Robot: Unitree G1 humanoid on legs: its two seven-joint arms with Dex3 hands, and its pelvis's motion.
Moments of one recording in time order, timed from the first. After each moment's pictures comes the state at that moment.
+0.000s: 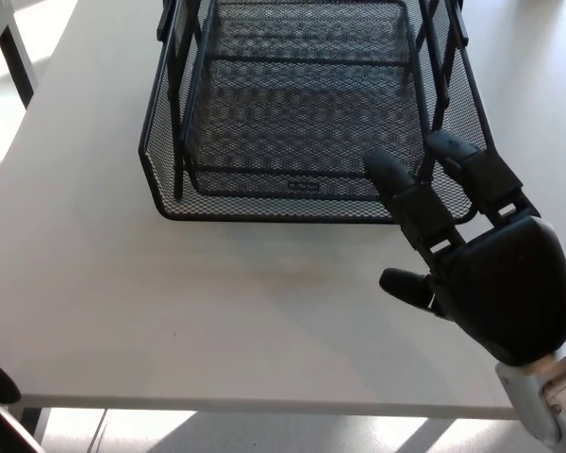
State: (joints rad) left_arm 0.32 0.88 0.21 0.05 0.31 -0.42 -0.23; right_arm -0.23 -0.52 0.48 -0.02 -1.10 -0.05 -0.70
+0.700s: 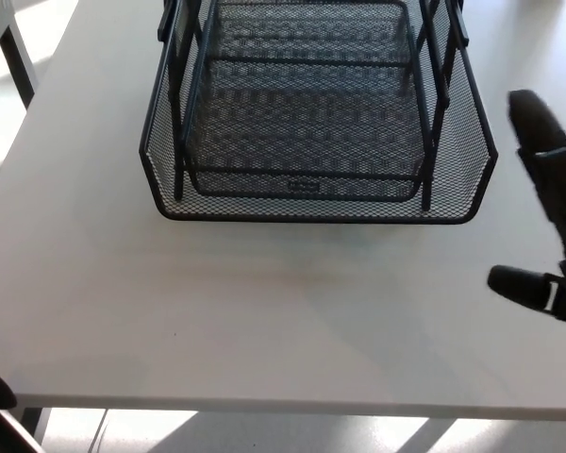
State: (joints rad) left_arm 0.34 0.88 0.22 0.05 0.31 -0.42 -0.23; right_arm 0.08 -0.60 0.07 -0.42 -1.04 -0.02 -0.48
